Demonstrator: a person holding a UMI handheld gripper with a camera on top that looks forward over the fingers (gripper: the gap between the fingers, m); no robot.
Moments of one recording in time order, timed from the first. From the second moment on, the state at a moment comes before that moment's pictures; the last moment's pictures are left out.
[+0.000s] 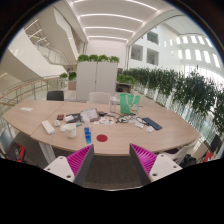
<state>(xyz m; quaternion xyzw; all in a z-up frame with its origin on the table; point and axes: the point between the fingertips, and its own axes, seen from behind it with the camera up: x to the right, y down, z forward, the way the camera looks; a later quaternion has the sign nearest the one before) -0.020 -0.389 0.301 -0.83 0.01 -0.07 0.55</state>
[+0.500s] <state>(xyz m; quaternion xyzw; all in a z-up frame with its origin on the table) -0.108 -0.304 0.220 -0.80 -0.07 0.02 0.59</state>
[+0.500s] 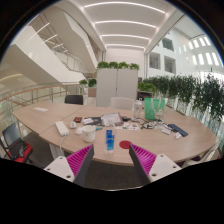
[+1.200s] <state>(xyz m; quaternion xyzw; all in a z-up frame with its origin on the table) -0.160 -0.007 0.062 -0.79 -0.05 0.05 0.61</state>
